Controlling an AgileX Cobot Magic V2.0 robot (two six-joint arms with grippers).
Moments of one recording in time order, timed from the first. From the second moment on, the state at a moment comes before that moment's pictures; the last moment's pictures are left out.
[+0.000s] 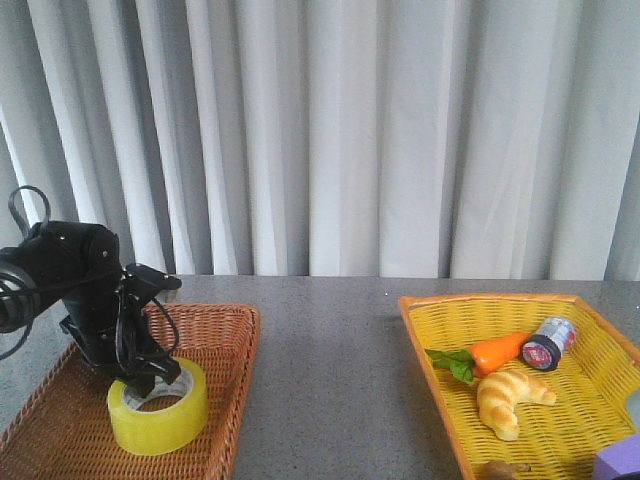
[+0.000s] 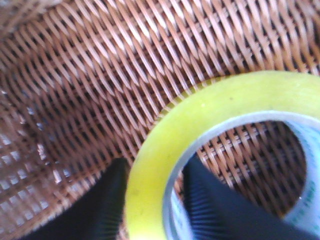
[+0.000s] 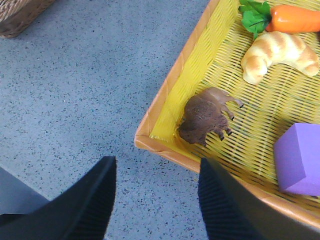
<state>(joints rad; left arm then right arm) -0.12 2.20 -2.05 -0.01 1.25 0.28 0.35 0.86 -0.87 0.06 0.88 -0.14</state>
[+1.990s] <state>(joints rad) -0.12 0.44 -0.52 -0.17 0.63 0.20 0.35 0.86 -0.87 0.06 0.88 -0.14</state>
